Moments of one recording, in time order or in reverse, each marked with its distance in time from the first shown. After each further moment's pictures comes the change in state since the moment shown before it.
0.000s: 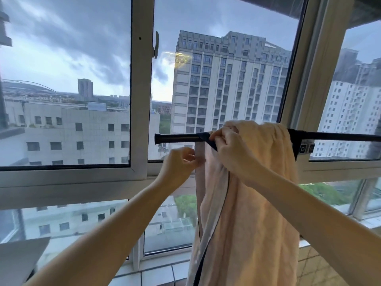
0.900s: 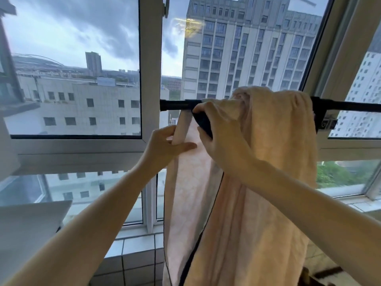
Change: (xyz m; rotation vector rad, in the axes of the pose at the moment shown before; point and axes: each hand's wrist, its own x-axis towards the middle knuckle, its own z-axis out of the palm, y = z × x) left_hand -0.030 -0.042 -0.036 -0.110 0.069 0.056; right_hand -0.031 0.002 0.051 -0.237 0.032 -0.550
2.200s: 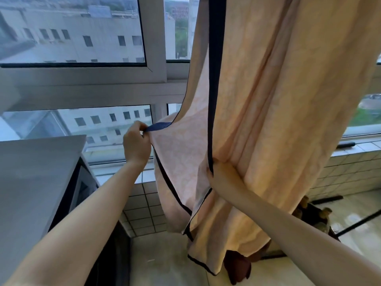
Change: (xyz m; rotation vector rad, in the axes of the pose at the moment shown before) left_hand -0.125 -0.177 -0.021 0.533 0.323 -0.320; right_hand -0.223 0.018 0.127 -0.002 -0.716 0.699
